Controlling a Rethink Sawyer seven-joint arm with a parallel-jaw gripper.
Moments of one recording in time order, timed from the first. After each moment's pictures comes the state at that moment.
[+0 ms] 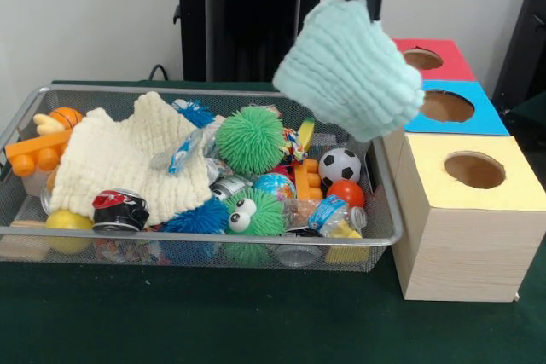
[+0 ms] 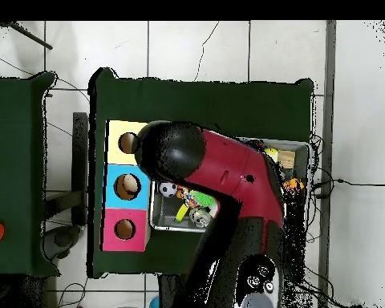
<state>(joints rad) -0.02 -0.75 -0.27 1.44 0.29 0.88 1.74</state>
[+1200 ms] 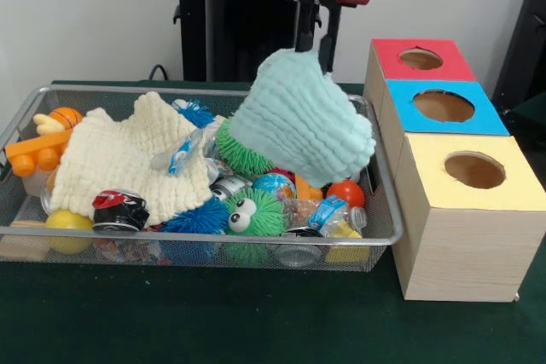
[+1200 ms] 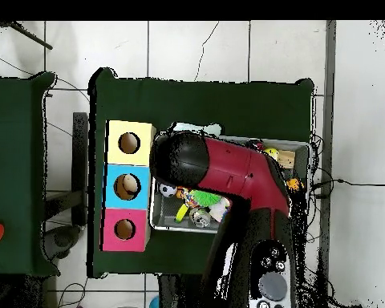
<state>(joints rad) -0.11 -0.76 -0.13 1.52 0.08 0.66 1.74</state>
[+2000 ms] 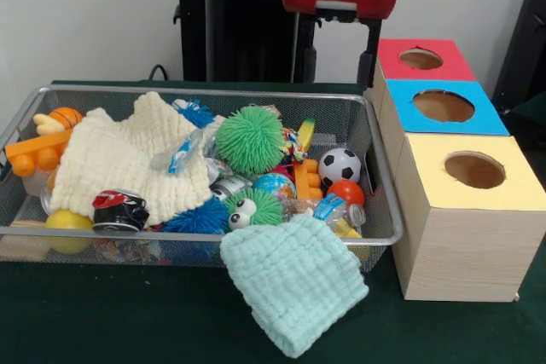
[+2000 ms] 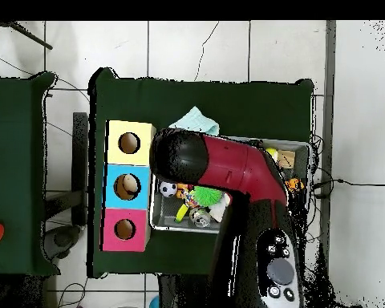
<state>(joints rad) -0.18 -0.77 -0.02 1.54 0.06 0.65 1.74</state>
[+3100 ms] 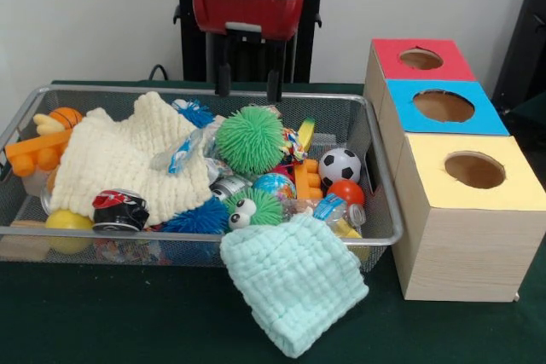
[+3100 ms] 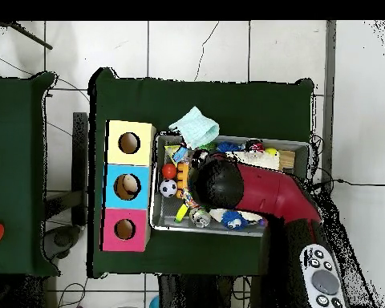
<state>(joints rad) -0.36 -0.80 0.09 1.71 -0.15 0.46 1.74</state>
